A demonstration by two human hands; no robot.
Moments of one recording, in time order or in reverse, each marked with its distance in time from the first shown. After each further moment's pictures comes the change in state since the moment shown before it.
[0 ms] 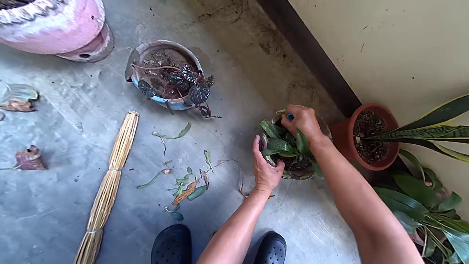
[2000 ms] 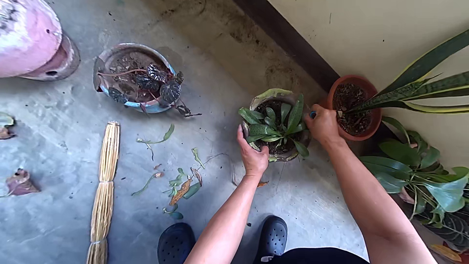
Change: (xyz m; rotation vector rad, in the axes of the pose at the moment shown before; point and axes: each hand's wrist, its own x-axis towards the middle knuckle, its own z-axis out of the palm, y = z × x) left_hand -0.002 0.007 -0.002 0.048 -0.064 -0.089; right_hand -0.098 0.046 -0.045 -0.117 -0.001 0.599
